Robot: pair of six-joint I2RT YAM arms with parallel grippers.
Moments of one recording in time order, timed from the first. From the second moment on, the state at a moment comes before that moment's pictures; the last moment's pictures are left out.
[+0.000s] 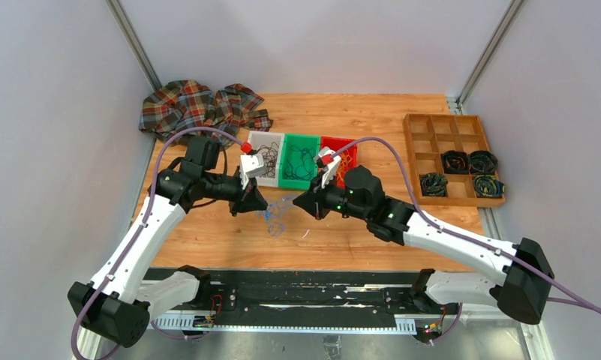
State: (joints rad) left arm -0.34 1.05 1.07 -0.91 0.87 0.53; right arm 0.97 1.18 0.84 0.08 -0.17 0.33
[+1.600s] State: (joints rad) left arm -0.35 1.03 1.69 -0.96 0.06 0.58; right arm 0.92 0.73 0.56 -0.25 0.37 0.35
